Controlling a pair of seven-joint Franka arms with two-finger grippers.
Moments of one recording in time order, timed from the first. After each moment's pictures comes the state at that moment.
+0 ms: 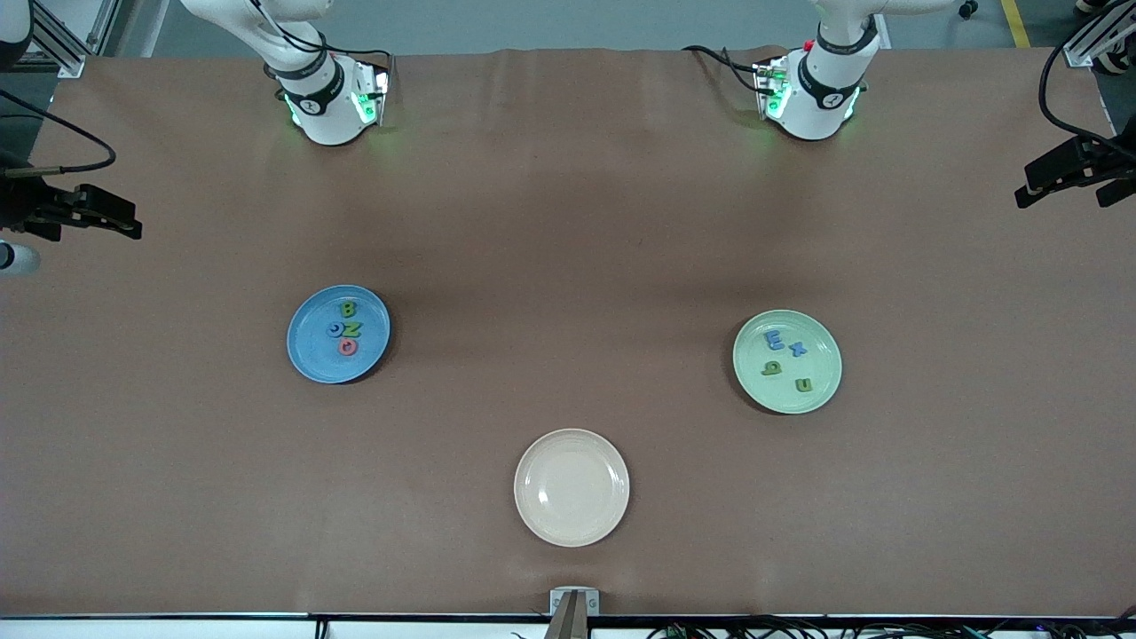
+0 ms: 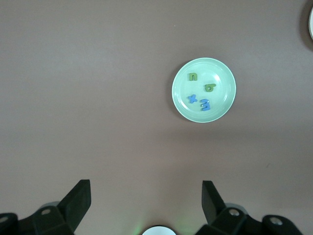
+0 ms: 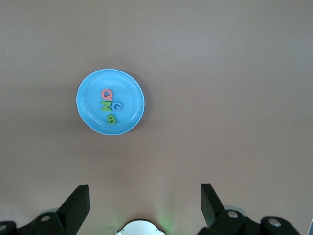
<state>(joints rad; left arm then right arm) -0.09 -0.05 0.14 -1.56 -0.02 1.47 0.04 -0.01 0.04 -0.03 -1.52 -0.05 1.42 -0.07</state>
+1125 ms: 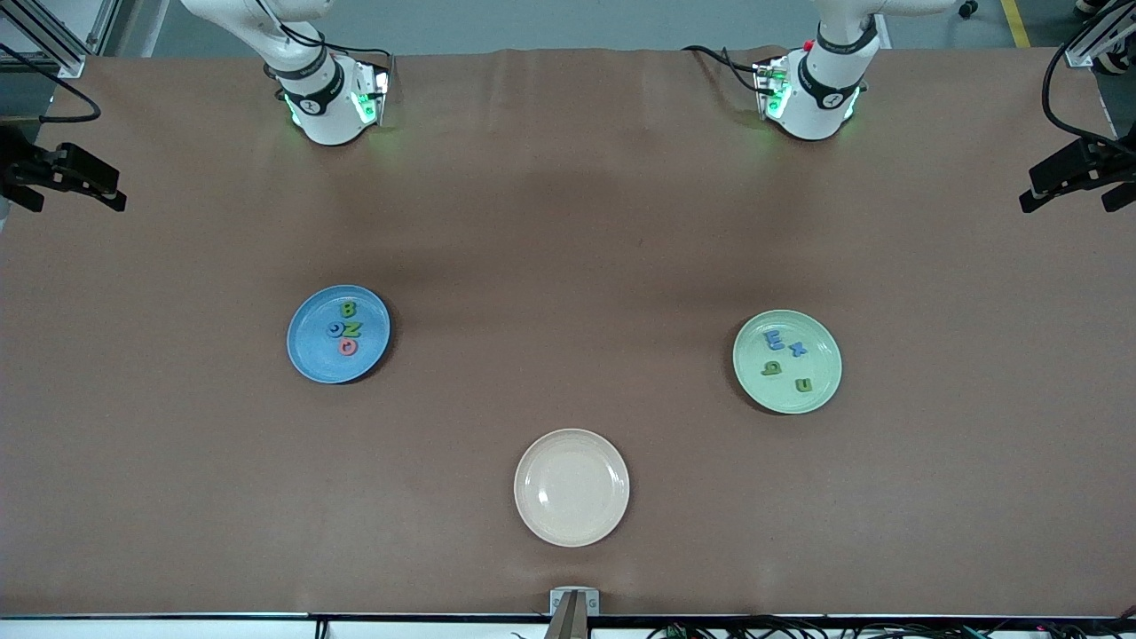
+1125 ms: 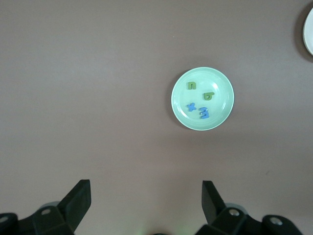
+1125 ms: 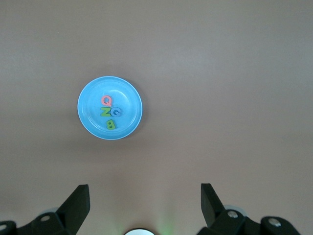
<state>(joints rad) -0.12 -0.06 0.17 -1.55 -0.02 1.49 0.04 -0.01 -0.09 -0.04 -1.61 -0.04 1.47 -0.07</state>
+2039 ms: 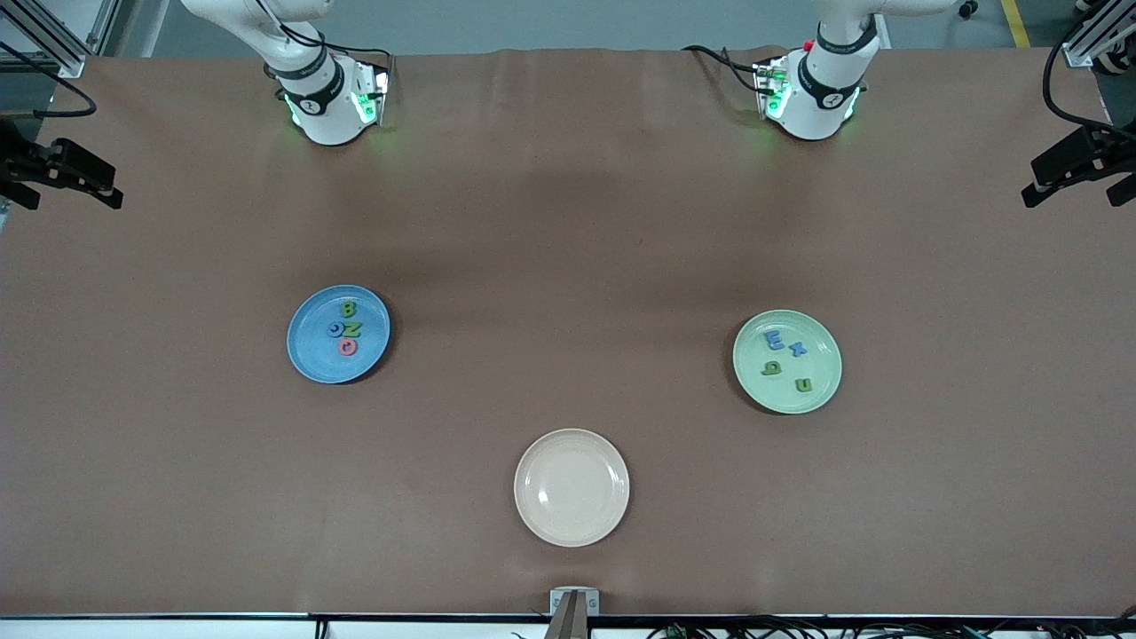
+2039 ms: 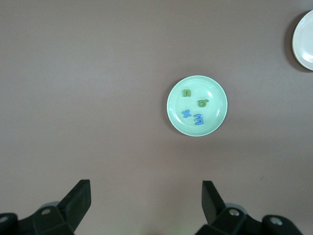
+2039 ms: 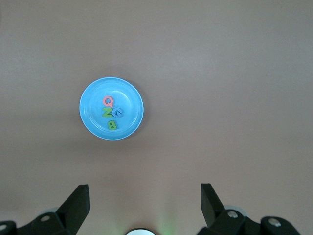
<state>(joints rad) -0.13 -0.06 0.15 -1.52 -0.02 1.49 0.01 -0.01 -0.09 -0.04 -1.61 -0.04 1.47 -0.07</state>
